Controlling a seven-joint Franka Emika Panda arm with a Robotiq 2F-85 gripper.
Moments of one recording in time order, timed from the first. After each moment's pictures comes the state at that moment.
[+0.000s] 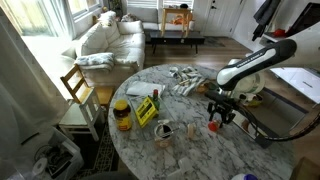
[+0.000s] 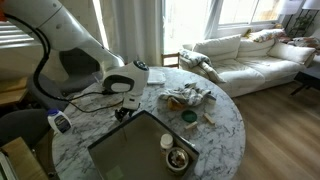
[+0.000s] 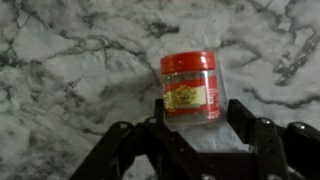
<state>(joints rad) -0.11 0.48 -0.11 -2.09 0.42 2.30 1.12</state>
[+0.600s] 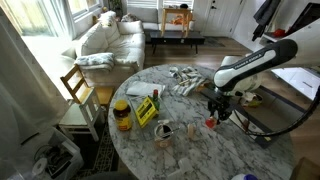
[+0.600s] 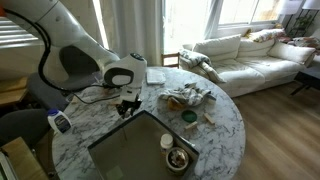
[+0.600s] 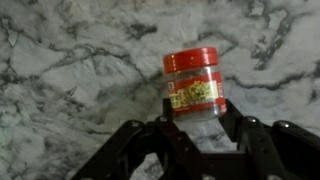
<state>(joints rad) -0.03 0.47 -0.17 -2.06 0.29 2.30 1.41</state>
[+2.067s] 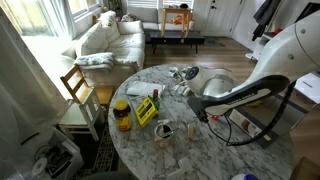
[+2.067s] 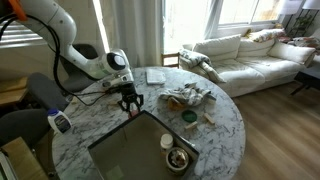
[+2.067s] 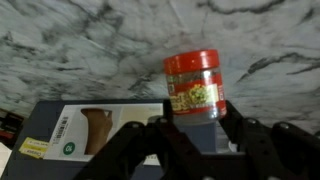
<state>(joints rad) 0.22 0.58 -0.22 -1.90 -0.58 2.07 2.30</state>
